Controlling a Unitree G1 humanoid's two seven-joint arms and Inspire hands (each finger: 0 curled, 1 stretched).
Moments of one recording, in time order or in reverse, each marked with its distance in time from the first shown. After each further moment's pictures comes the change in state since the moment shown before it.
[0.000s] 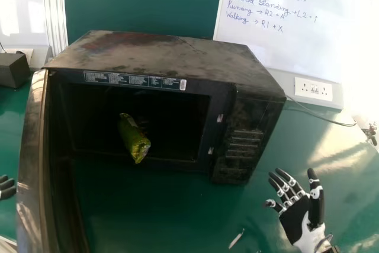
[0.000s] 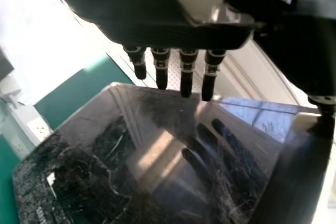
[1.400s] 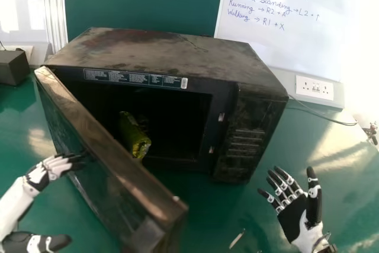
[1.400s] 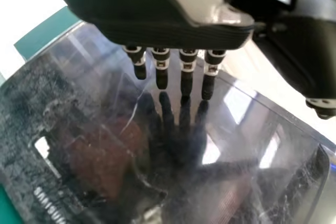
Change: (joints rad) left arm -0.316 0.243 -0.154 -0.116 0.127 0.435 -0.069; right arm -0.018 0.002 0.019 0.020 -0.016 -0.017 -0.001
